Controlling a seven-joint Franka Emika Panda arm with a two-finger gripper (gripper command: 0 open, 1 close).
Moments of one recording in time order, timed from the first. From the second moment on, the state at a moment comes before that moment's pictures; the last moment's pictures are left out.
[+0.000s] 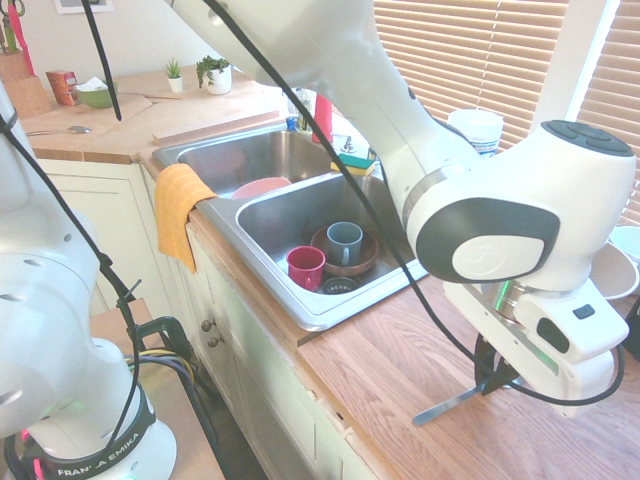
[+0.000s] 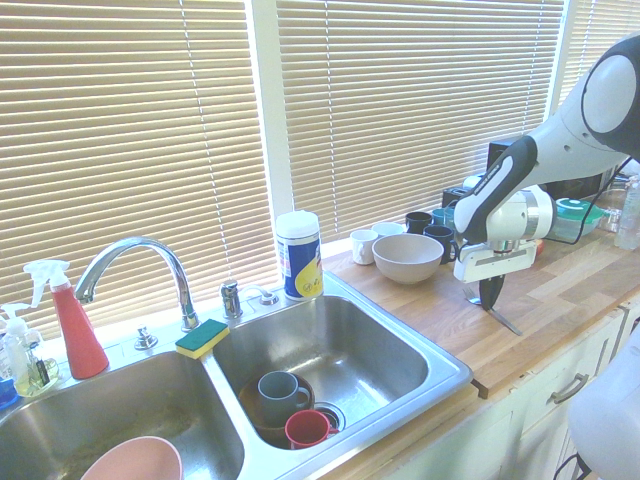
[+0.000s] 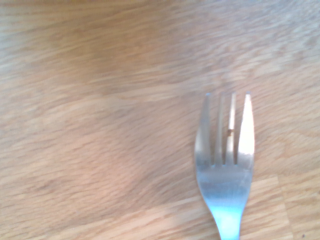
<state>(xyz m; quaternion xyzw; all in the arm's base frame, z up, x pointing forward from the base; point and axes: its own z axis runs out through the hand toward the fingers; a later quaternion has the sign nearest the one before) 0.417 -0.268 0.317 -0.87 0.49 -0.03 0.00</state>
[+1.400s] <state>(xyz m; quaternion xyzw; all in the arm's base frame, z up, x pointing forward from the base) 0.500 0.069 0.379 -0.91 0.40 -0.07 0.03</state>
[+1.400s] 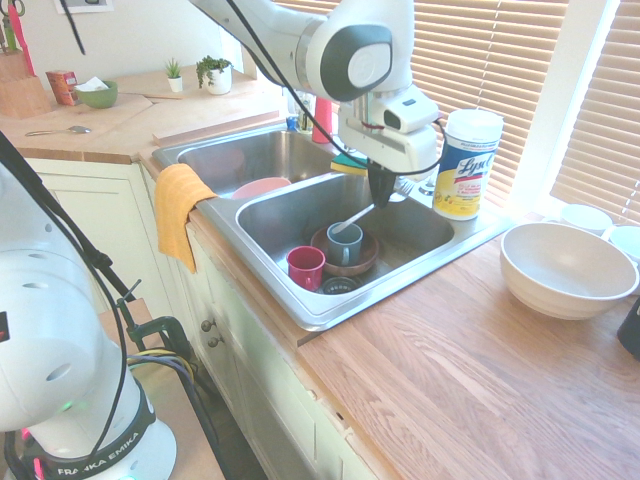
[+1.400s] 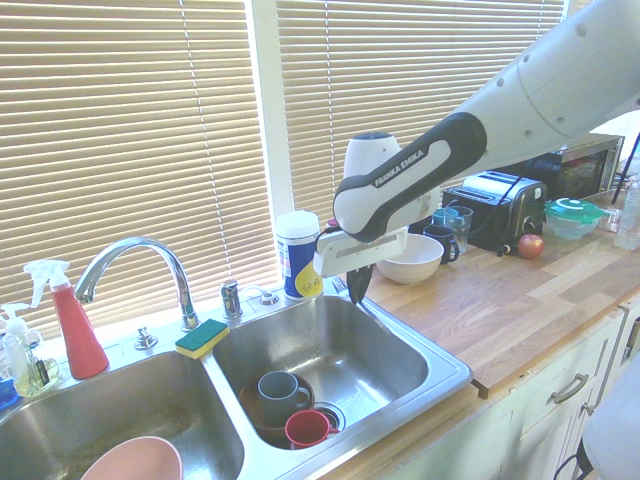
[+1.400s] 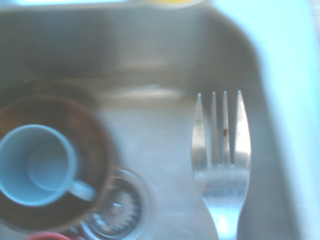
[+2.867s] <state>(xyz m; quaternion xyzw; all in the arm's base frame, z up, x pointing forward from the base) 0.527 0.129 0.161 -0.92 0.38 -0.03 0.01</state>
